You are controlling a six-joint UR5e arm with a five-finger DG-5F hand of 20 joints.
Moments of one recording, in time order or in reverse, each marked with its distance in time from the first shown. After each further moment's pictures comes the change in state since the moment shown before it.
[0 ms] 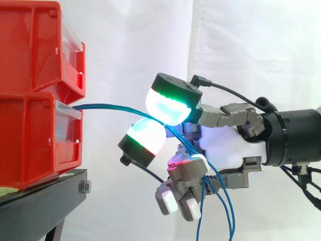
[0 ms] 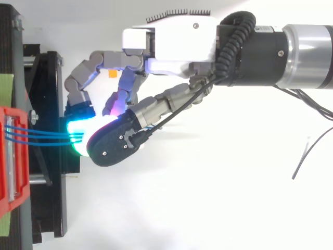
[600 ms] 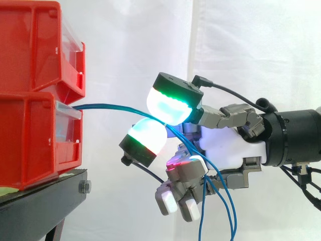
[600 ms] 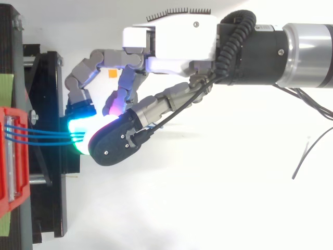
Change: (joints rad) arm -0.001 0.000 -0.001 0.000 0.000 -0.001
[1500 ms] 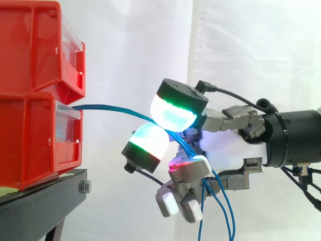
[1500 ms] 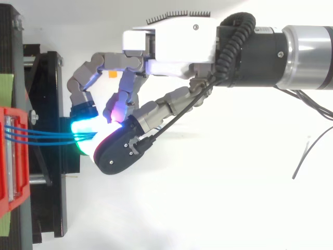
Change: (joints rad) arm 0.002 0.000 -0.002 0.000 0.000 0.000
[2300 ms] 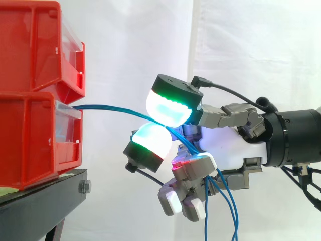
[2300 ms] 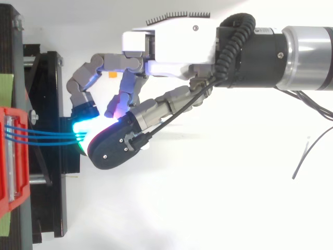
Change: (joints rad) arm 0.001 0.000 0.001 0.000 0.000 0.000
